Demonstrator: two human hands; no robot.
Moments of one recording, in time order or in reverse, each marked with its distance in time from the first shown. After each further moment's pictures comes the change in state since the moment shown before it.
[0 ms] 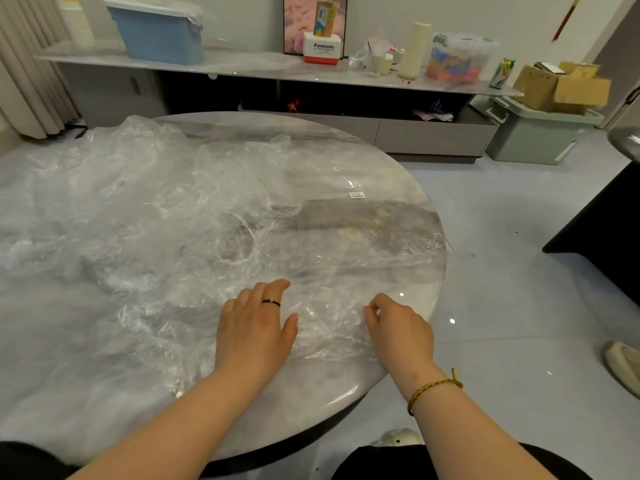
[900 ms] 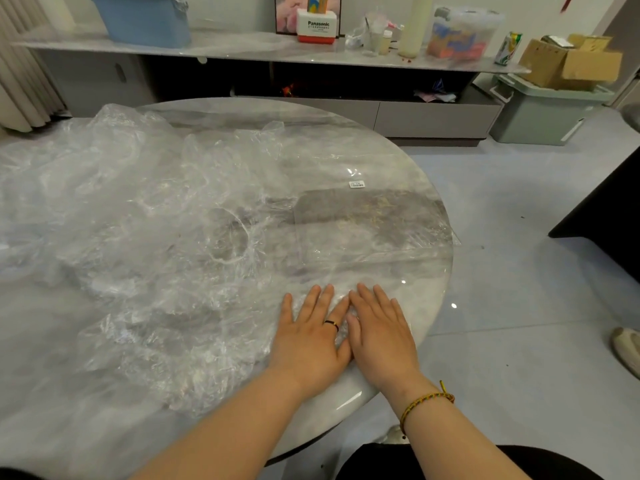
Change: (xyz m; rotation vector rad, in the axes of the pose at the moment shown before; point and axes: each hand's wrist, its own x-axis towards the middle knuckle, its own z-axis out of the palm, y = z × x) left_hand 0.014 0.031 0.055 0.141 -0.541 0.196; right_hand 0.001 -0.005 0.026 0.053 -0.172 -0.165
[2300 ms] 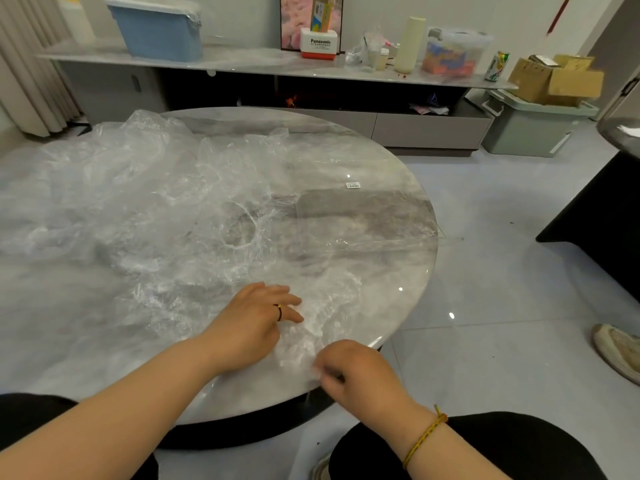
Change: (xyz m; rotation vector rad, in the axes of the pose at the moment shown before) left_hand -0.063 -0.057 -0.038 -0.140 0.123 0.237; right_hand -0.075 -0.020 0.004 0.238 0.081 -0.478
